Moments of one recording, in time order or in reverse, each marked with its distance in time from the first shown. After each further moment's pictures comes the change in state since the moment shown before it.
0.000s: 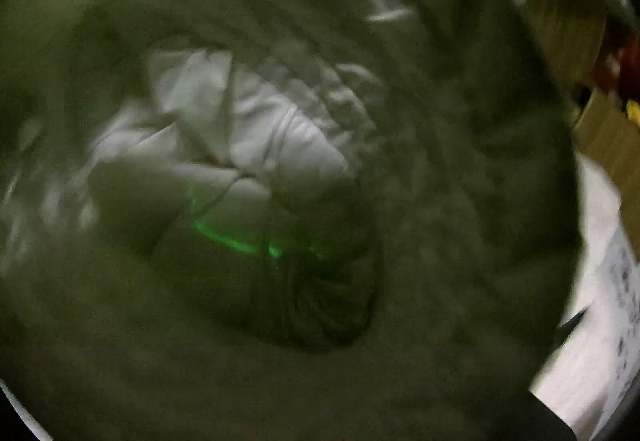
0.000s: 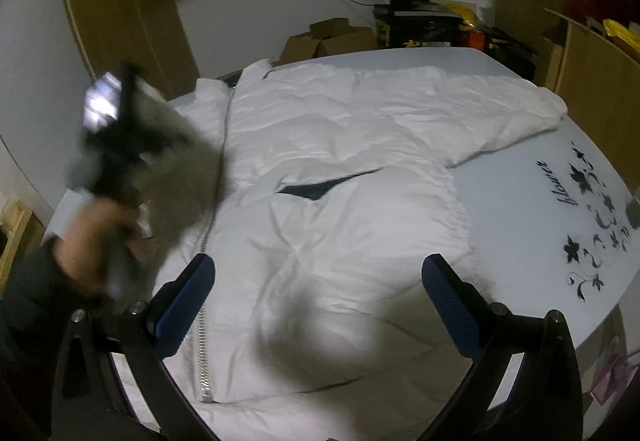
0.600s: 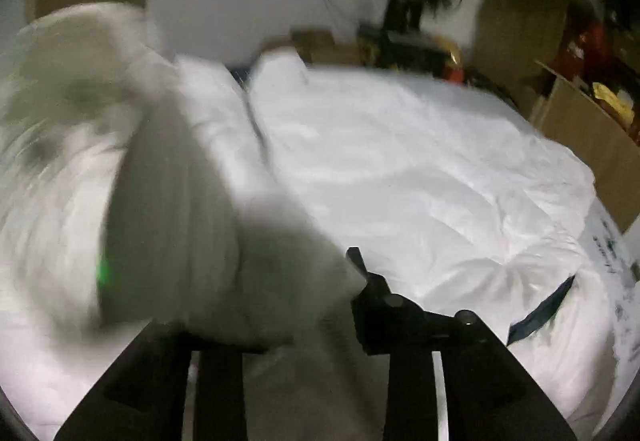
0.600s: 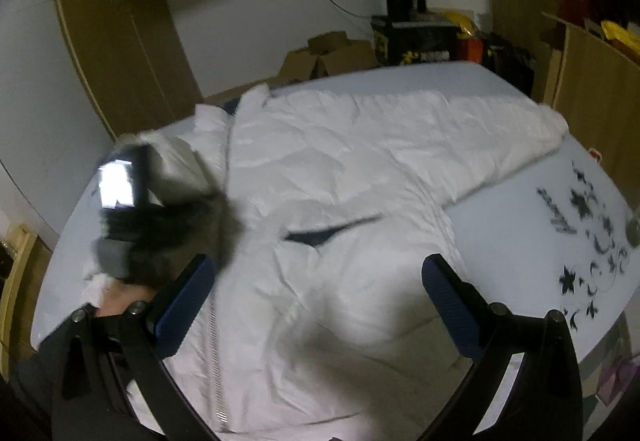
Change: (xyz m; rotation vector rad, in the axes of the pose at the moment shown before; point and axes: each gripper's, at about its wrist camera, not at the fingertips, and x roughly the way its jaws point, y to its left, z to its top) left arm -0.027 -0.071 0.000 0.075 -0.075 -0.125; right arm -0.009 0.009 0.044 0.007 -0.050 0.017
